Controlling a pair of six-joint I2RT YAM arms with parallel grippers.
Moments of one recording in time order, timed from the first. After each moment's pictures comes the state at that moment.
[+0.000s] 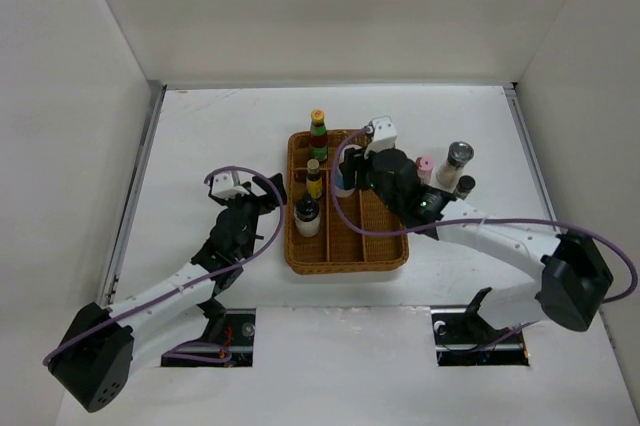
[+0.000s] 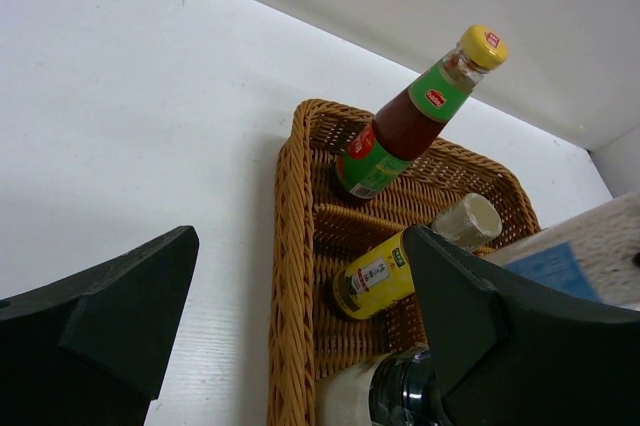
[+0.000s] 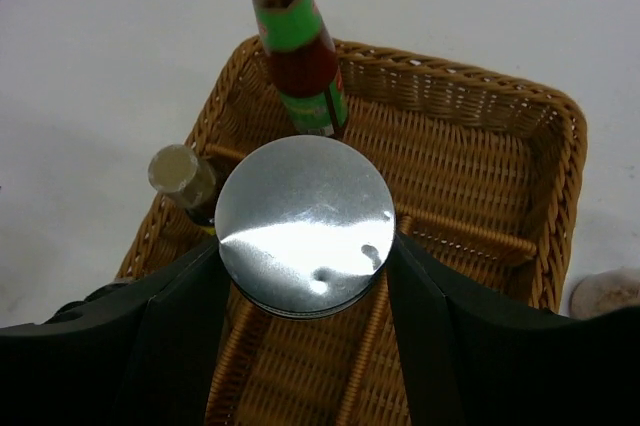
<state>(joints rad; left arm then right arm) -0.63 0.88 0.24 0.62 -0.58 -0.51 0.82 1.34 0.93 0.13 0.41 0.27</state>
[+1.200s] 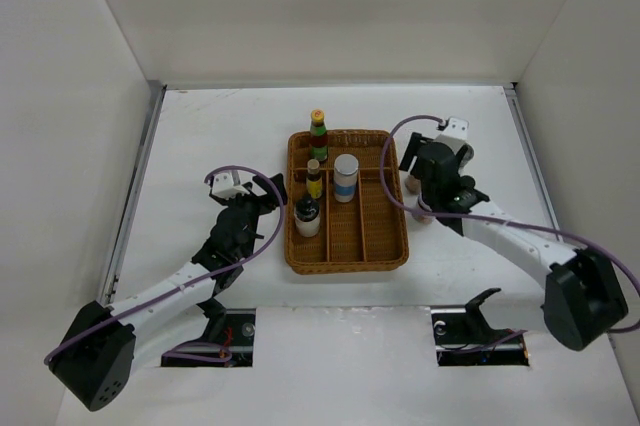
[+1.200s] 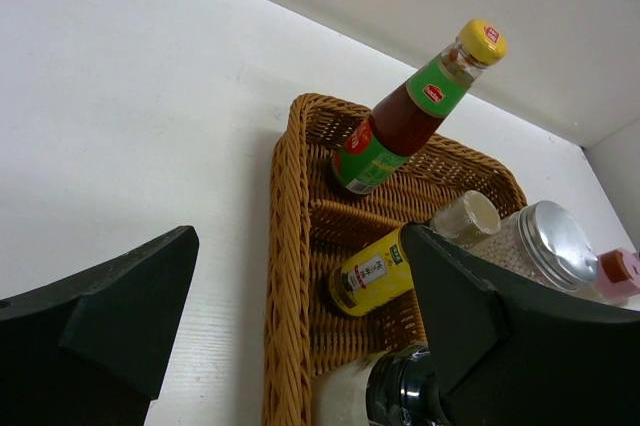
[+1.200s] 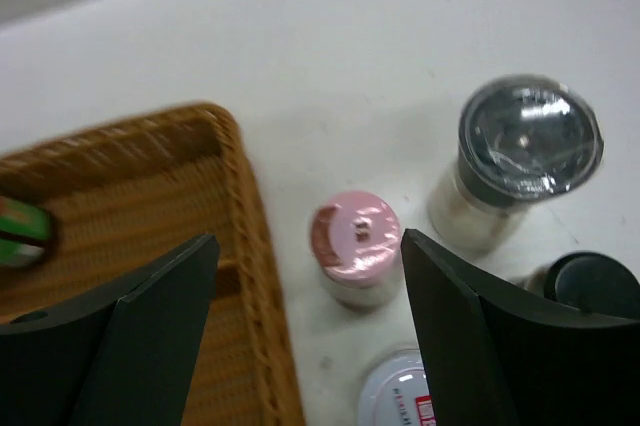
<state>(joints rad) -0.62 0.89 0.24 0.63 -0.56 -0.53 0.52 1.23 0.76 0.12 0.65 0.40</state>
